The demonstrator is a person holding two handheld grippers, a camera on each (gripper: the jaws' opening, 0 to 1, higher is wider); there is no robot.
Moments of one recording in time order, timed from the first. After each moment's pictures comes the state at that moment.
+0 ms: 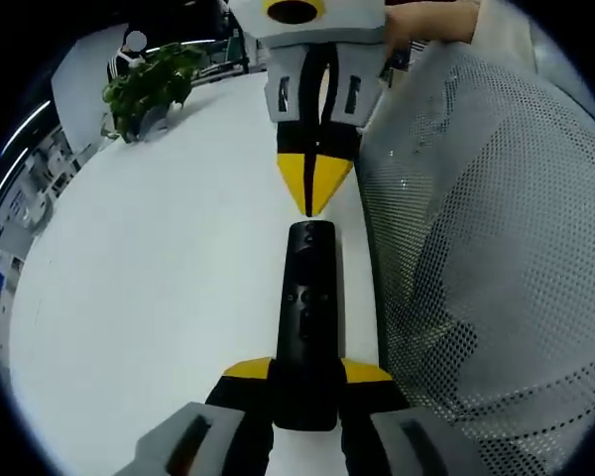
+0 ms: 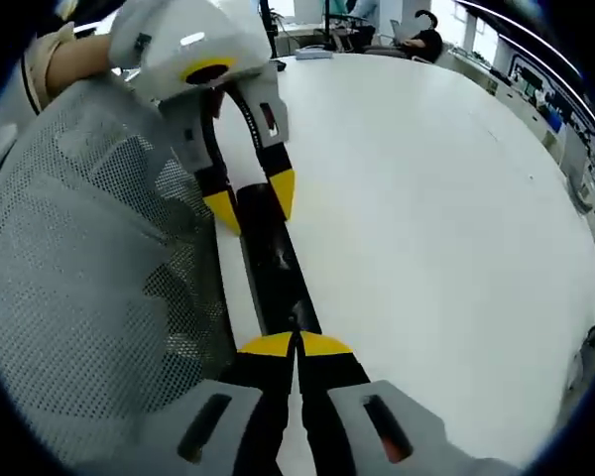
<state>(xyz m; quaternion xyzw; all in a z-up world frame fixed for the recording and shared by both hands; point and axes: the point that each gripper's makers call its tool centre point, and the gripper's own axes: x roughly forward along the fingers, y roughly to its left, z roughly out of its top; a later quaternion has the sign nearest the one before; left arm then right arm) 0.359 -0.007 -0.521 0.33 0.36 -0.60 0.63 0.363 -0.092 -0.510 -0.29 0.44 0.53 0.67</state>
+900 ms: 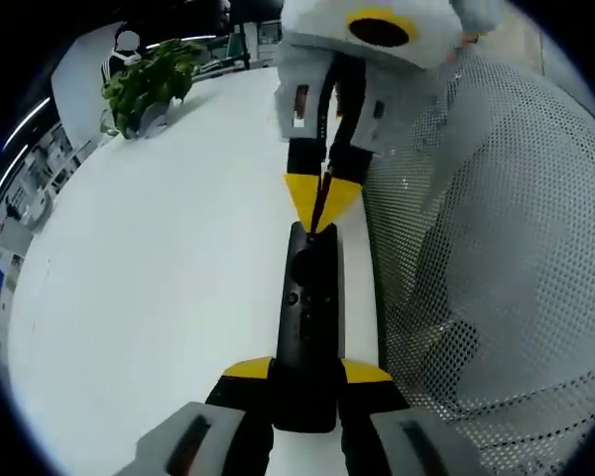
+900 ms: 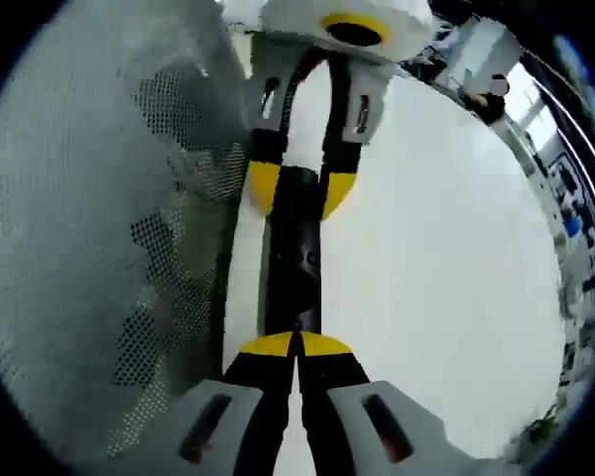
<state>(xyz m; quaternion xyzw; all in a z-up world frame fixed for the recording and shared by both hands) 0.359 -0.009 -0.522 0.33 0.36 -0.60 0.63 0.360 -0.086 -0.512 -0.36 0.36 0.57 0.64</state>
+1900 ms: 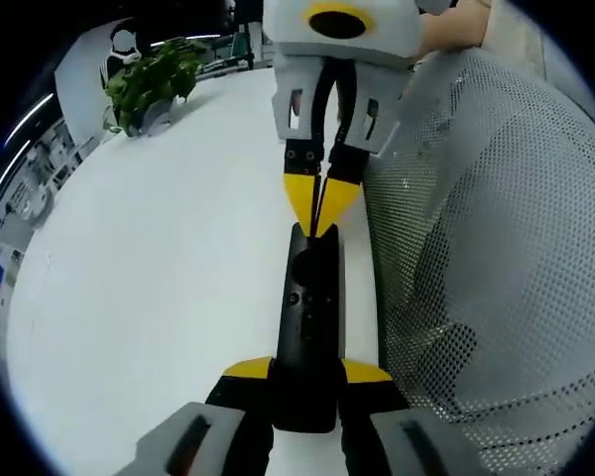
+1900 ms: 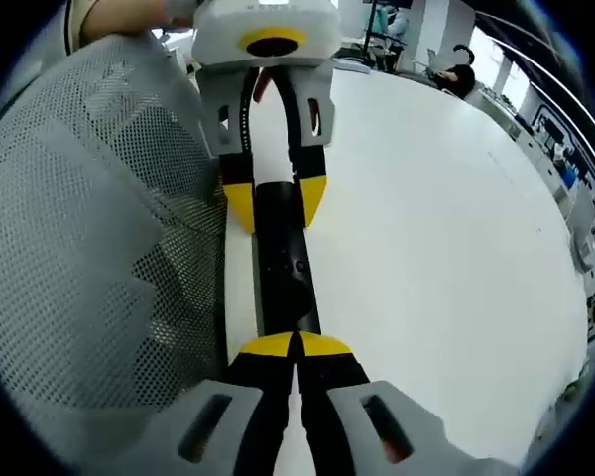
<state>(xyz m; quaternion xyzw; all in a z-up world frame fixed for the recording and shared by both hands) 0.359 -0.008 -0.521 0.33 0.37 -0.59 0.63 0.359 -0.081 -0.514 -0.36 0.36 0.57 0.64</state>
